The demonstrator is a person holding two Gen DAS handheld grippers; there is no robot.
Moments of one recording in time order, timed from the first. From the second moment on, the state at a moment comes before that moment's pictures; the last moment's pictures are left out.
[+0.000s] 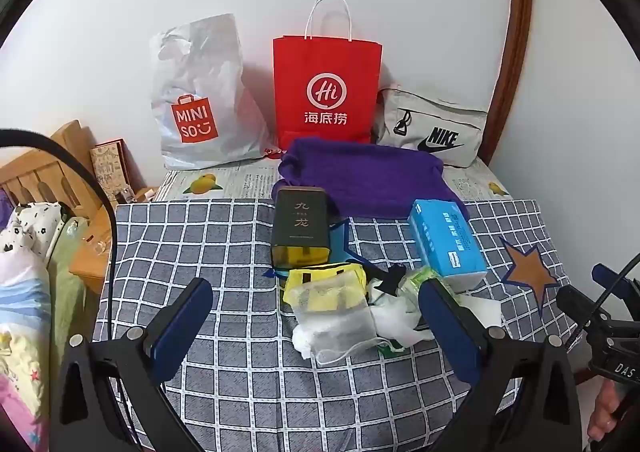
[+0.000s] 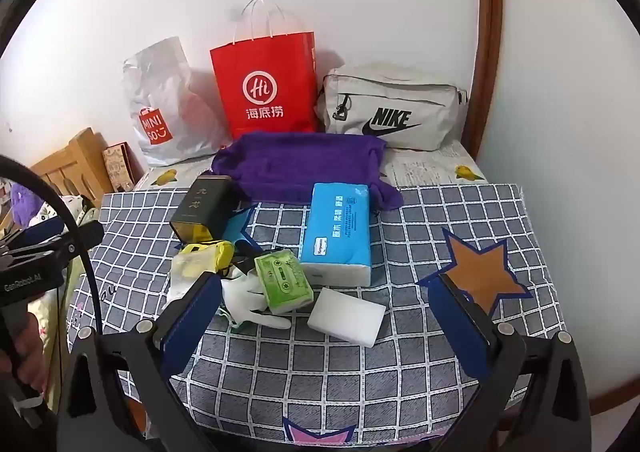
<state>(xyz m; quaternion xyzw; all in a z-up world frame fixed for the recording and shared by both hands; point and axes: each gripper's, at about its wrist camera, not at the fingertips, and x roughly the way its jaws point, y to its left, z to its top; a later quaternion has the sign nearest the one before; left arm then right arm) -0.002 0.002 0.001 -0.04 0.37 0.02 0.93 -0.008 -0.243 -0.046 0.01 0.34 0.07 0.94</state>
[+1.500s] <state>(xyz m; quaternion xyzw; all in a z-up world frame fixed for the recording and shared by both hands) -0.008 0.002 0.006 -0.02 0.36 0.03 0.93 -0.024 -0.231 -0.036 0.00 0.33 0.08 0.94</state>
